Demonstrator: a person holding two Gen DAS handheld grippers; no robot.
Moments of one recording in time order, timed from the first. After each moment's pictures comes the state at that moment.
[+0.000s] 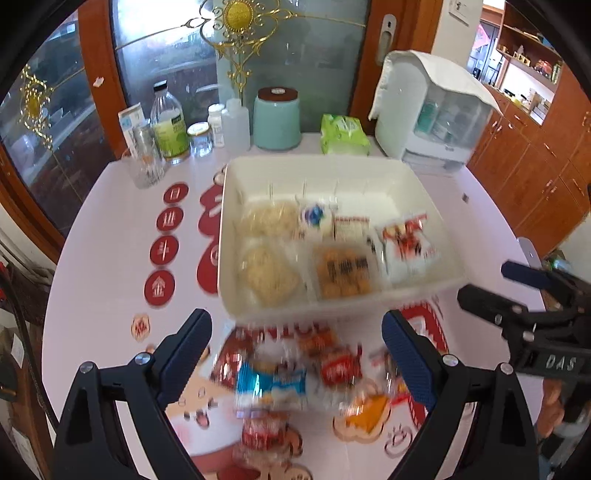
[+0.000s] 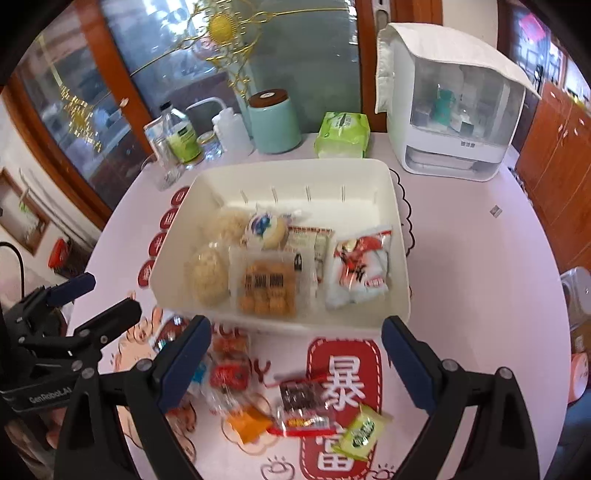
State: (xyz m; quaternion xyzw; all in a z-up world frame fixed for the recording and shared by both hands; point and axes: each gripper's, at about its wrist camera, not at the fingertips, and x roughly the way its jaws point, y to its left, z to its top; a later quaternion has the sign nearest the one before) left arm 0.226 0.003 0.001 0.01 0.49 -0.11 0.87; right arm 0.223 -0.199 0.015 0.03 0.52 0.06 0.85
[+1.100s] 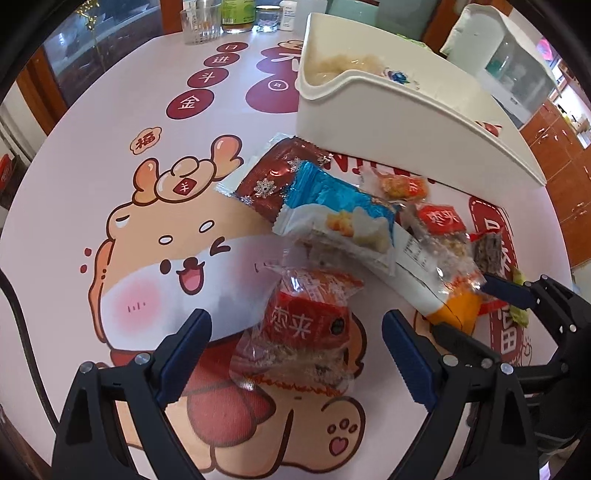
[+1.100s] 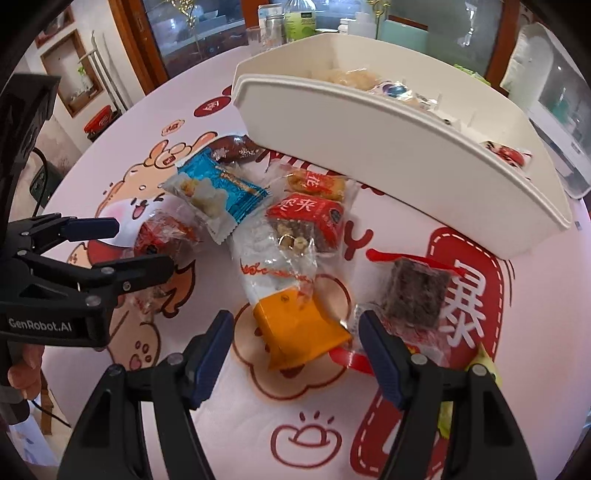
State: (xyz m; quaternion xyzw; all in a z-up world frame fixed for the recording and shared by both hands) left arm 0.153 0.053 -0.155 -0.07 0.58 -0.03 0.81; right arm 0.138 -0.115 -0.127 -0.11 0.56 0.20 0.80
